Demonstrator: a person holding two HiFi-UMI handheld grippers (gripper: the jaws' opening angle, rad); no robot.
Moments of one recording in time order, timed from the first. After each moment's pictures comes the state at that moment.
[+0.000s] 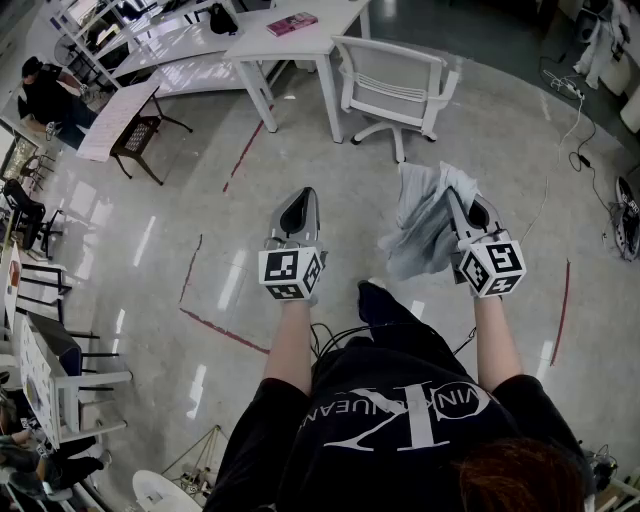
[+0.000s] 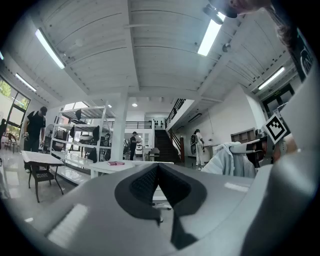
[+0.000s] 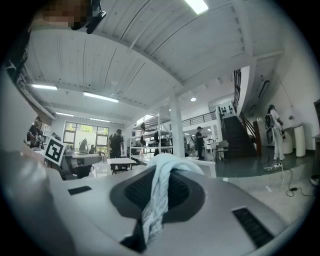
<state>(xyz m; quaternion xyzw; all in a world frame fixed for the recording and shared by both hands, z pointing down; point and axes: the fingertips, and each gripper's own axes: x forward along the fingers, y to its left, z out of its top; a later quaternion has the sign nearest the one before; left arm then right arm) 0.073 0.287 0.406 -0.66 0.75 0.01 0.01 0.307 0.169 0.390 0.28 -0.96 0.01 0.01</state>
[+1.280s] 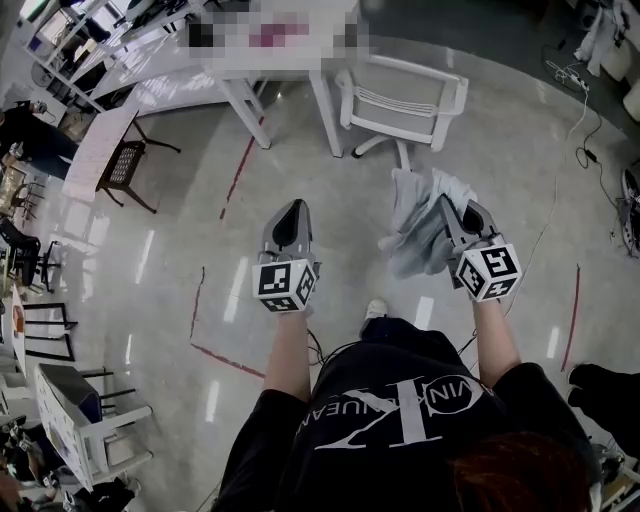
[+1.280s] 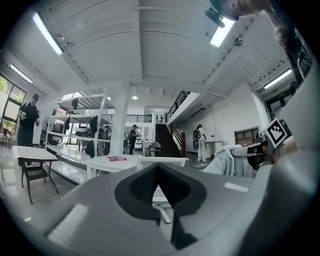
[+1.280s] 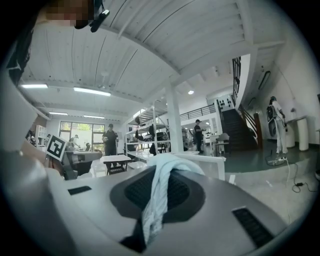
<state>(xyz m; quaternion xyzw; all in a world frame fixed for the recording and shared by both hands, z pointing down) -0.070 0.146 0.426 -0.67 0.74 -0.01 -0.02 0.174 0.031 0.422 0.28 -0.96 0.04 0.04</state>
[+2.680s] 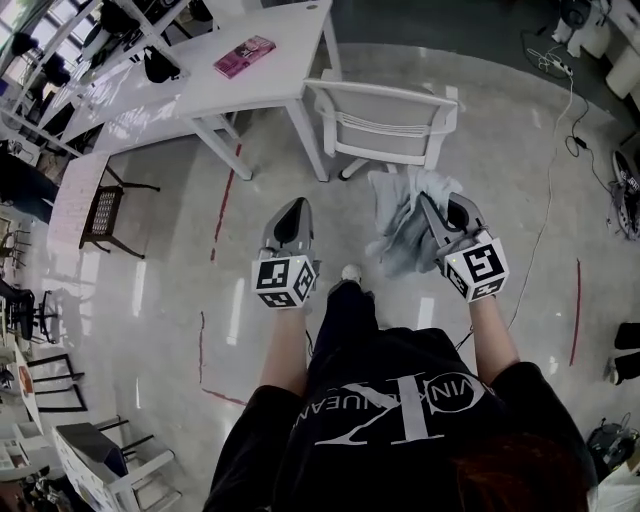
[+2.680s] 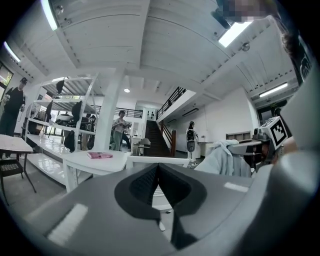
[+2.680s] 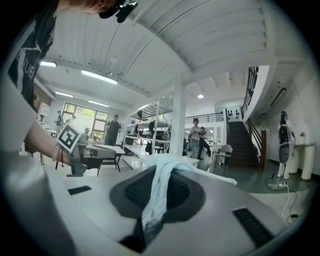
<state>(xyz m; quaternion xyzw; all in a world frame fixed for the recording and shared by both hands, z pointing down) -0.133 -0.026 0.446 -0.73 0.69 0.00 -0.05 0.079 -0.082 0.414 0.28 -0.96 -0.05 0.07</state>
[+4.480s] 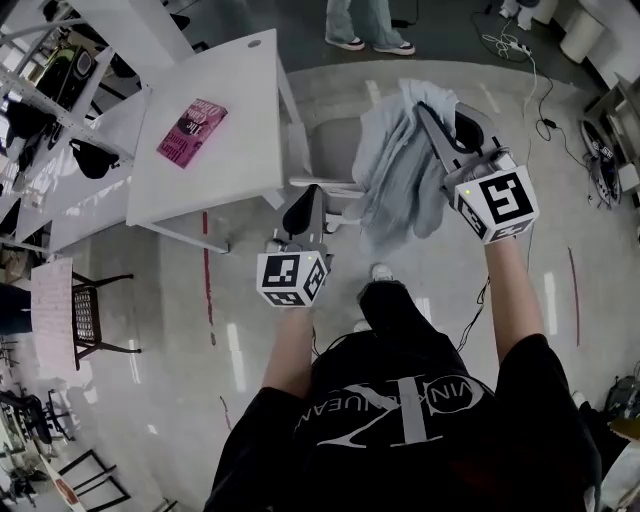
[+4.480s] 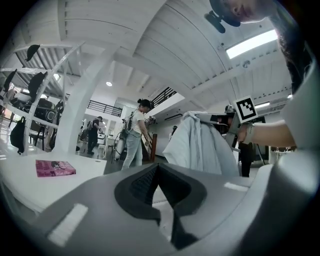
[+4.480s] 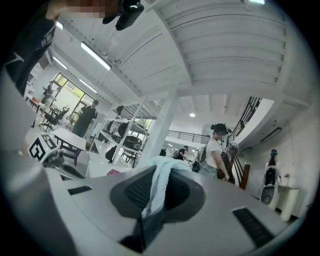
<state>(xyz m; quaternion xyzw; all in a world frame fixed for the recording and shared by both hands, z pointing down) -0.203 -0.346 0.405 -0.82 0.56 0.03 -0.04 -0.048 -0.407 0.252 0.39 -0.90 -0.19 0.05</state>
